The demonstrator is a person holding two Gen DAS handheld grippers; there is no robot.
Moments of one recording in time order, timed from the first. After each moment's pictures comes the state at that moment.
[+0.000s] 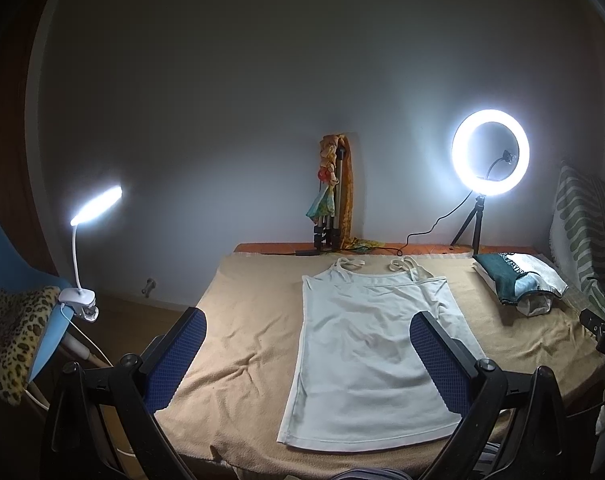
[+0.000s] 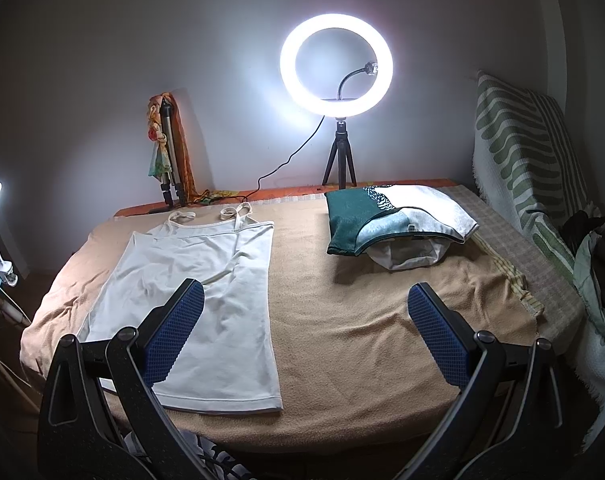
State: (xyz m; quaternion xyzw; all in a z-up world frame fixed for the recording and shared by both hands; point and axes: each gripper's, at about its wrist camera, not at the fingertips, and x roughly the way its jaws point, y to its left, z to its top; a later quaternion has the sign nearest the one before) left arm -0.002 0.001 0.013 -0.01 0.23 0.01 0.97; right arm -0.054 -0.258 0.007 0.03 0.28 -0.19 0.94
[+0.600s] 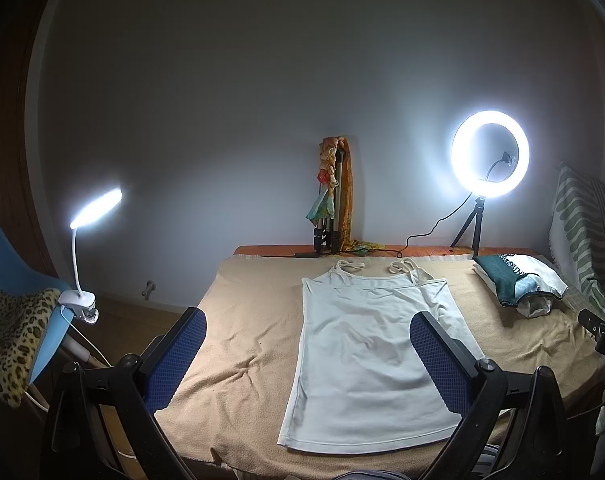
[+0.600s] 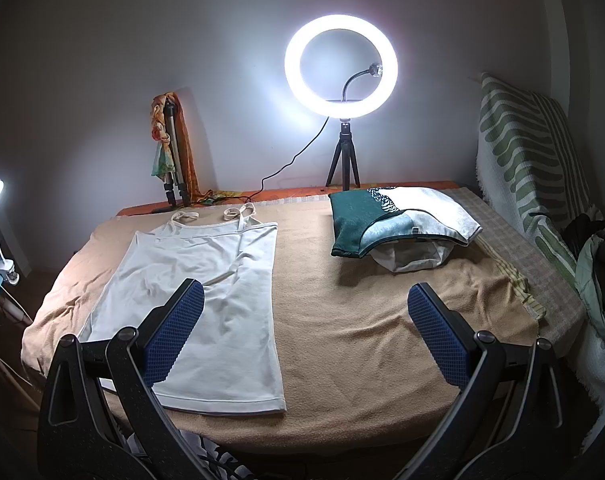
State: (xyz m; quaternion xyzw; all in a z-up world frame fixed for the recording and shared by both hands) left arm -0.002 0.000 0.013 -0.01 0.23 0.01 0.97; right arm -0.053 -0.257 0.006 0.03 0.28 -0.19 0.94
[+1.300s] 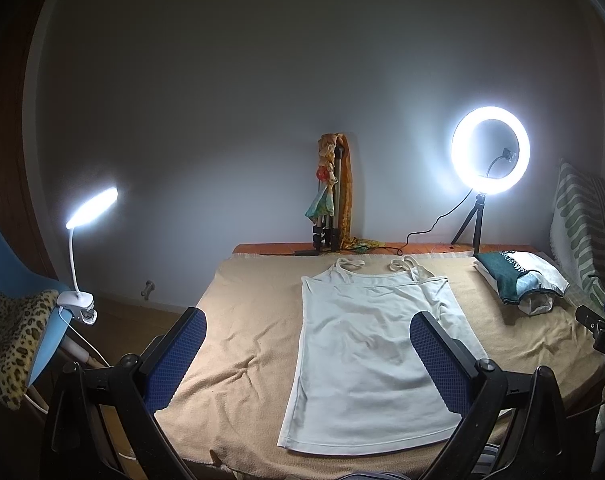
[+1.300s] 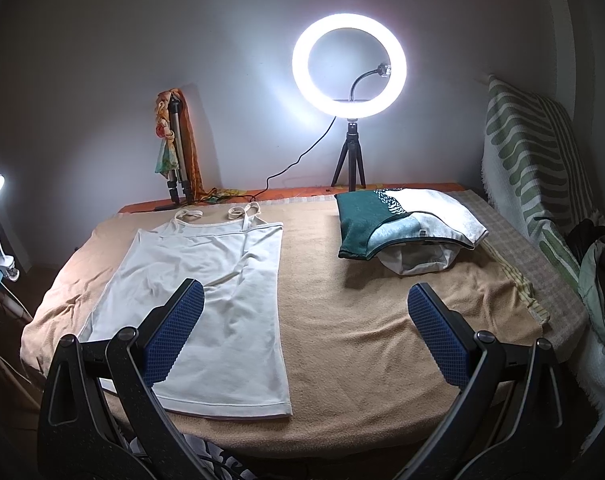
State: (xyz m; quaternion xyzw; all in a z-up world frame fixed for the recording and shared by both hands) left arm 0.002 -0.003 0.011 -0.01 0.23 0.01 0.97; right arm -0.042 -0.250 0.003 0.02 0.28 -0.19 0.94
